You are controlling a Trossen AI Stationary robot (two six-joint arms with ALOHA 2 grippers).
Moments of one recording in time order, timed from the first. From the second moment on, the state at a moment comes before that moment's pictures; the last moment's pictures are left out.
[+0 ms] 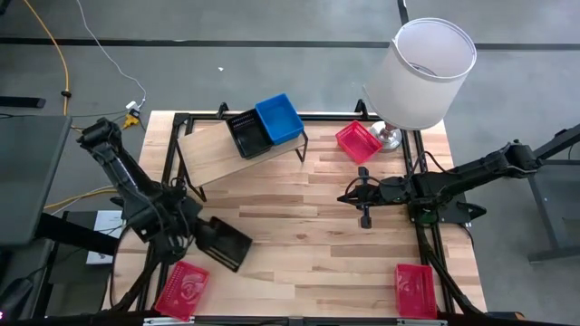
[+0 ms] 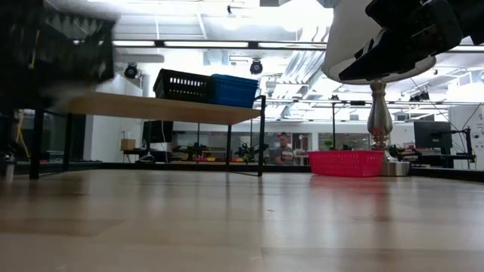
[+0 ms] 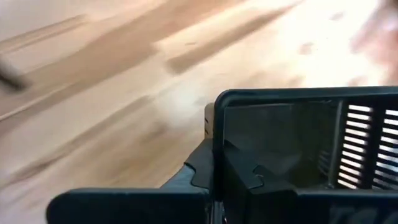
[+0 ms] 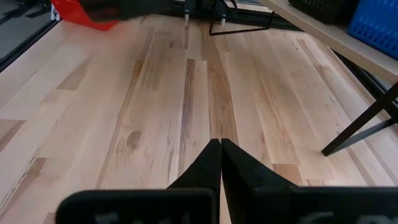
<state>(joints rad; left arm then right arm) -0.82 1.09 0.71 -0.93 -0.63 -1.88 0.21 0.94 0.42 0.09 0.23 -0.03</state>
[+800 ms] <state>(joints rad) 0.01 1.11 1.32 -0.75 -0.75 -0.20 0.21 0.94 0.42 0.09 0.23 -0.02</state>
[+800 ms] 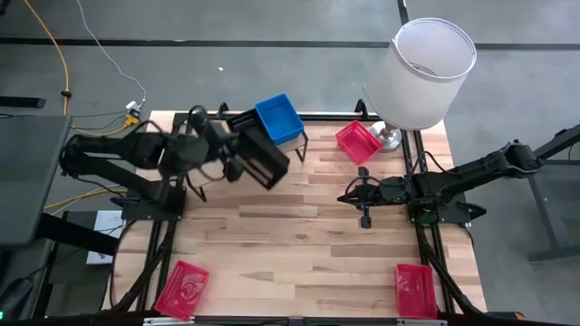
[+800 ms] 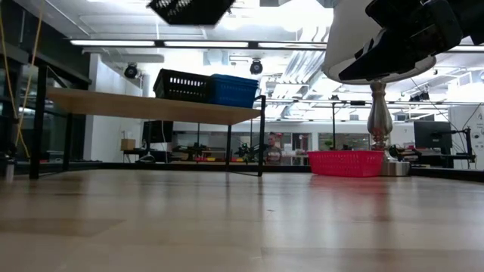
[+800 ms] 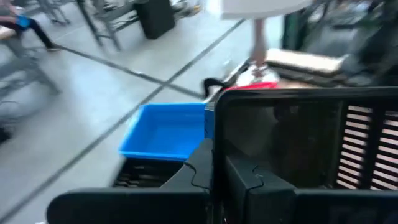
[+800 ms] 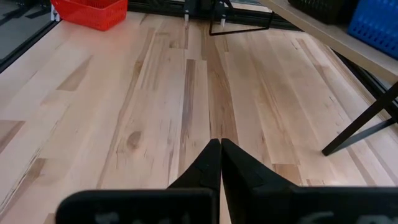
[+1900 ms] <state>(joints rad) 0.98 1.04 1.09 -0.53 0.47 0.24 0.21 0.94 0.42 0.09 0.30 -0.14</state>
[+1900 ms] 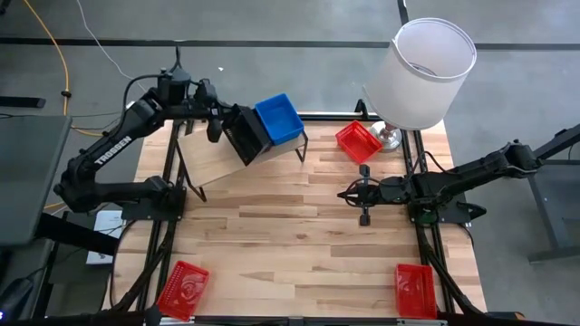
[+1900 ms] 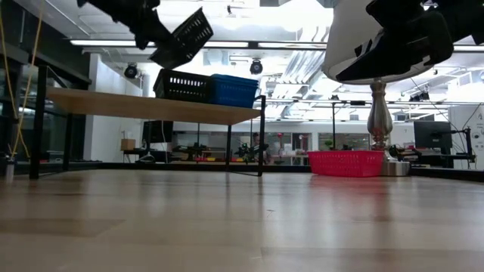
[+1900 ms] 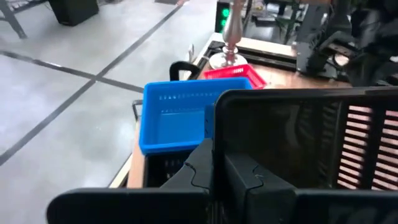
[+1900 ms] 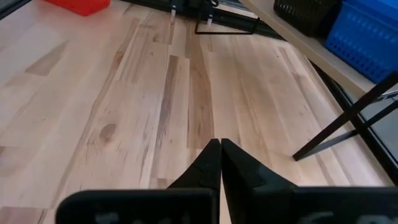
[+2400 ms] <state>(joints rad) 1.09 1.04 1.06 -0.50 0.42 0.20 0.21 0.94 0.42 0.09 0.29 -0.13</state>
